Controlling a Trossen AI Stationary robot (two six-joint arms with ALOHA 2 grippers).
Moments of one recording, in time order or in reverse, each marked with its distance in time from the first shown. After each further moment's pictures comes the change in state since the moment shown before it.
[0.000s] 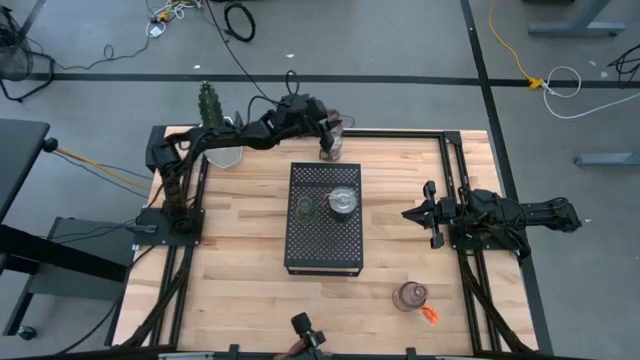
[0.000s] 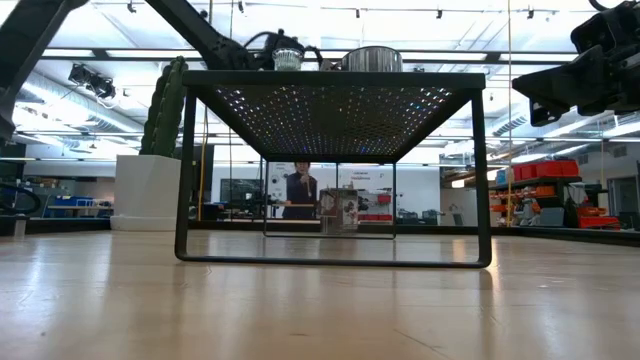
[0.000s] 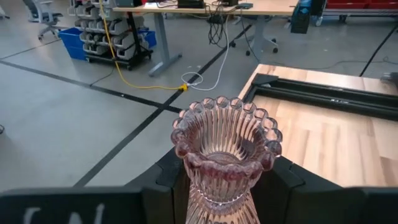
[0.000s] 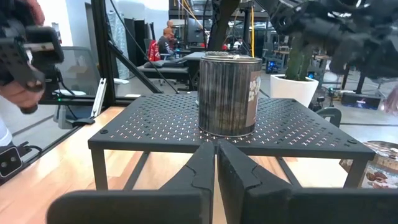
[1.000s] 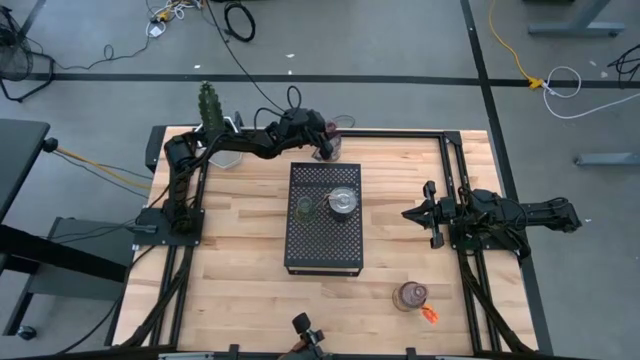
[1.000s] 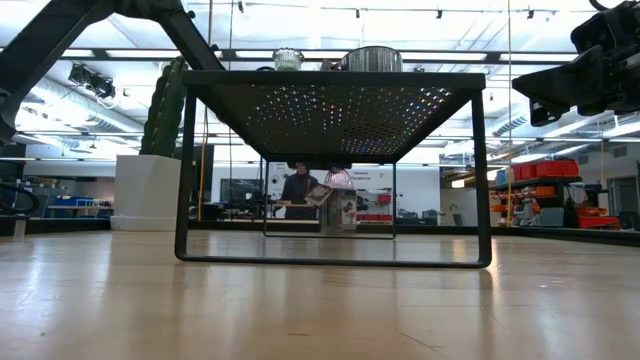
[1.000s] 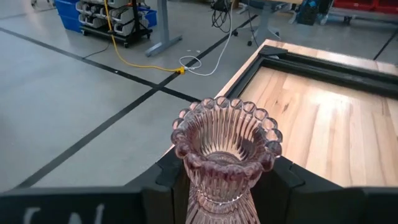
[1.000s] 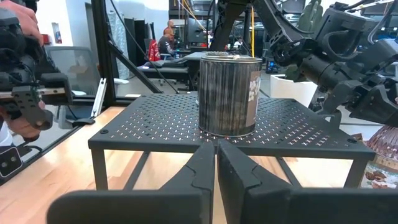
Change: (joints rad) left arm 0.007 0.128 -0.111 0.192 0.011 -0.097; right arm 0.000 0.000 0.000 0.000 0.000 0.000
